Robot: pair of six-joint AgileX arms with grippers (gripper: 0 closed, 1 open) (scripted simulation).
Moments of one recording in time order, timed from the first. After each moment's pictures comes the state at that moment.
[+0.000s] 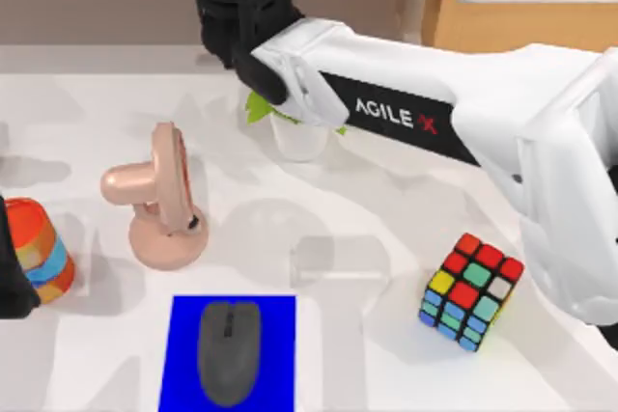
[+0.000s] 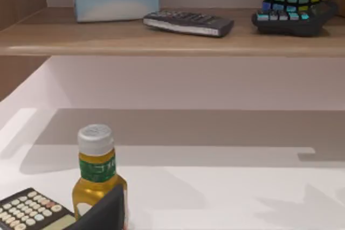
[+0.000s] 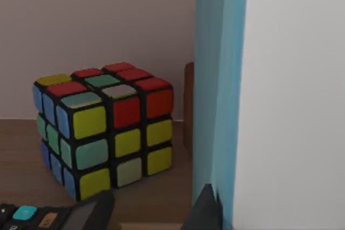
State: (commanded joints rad) left arm 0.00 0.00 0.00 0.00 0.00 0.00; right arm 0.75 2.54 2.11 0.43 0.79 -0.01
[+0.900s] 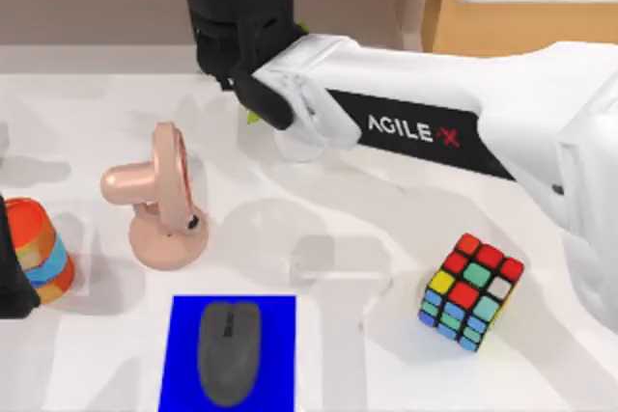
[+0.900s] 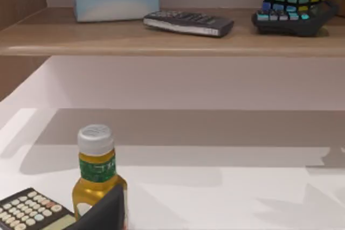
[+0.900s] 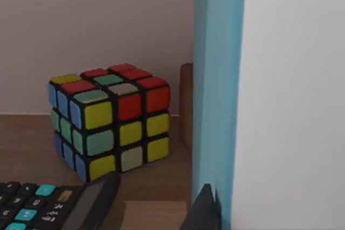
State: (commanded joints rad) left arm 0.00 0.00 0.00 0.00 0.00 0.00; right arm 0.81 2.39 1.91 0.49 0.84 0.00
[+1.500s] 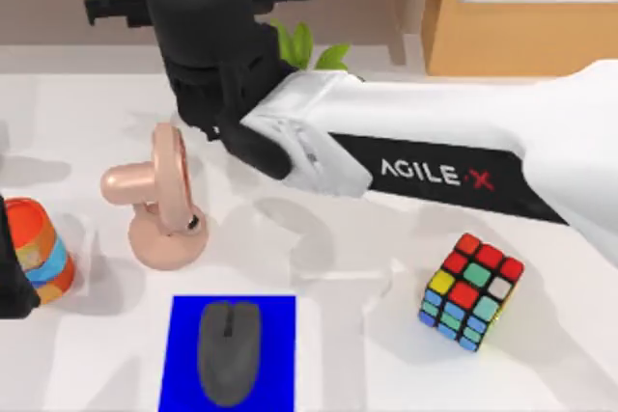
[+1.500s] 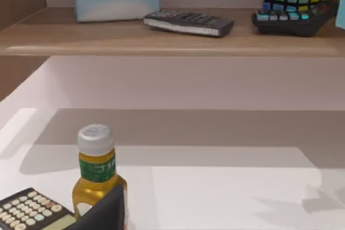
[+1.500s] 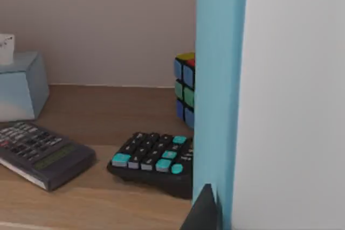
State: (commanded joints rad) left arm 0.00 0.00 0.00 0.00 0.00 0.00; right arm 0.92 2.23 1.71 0.48 0.75 0.09
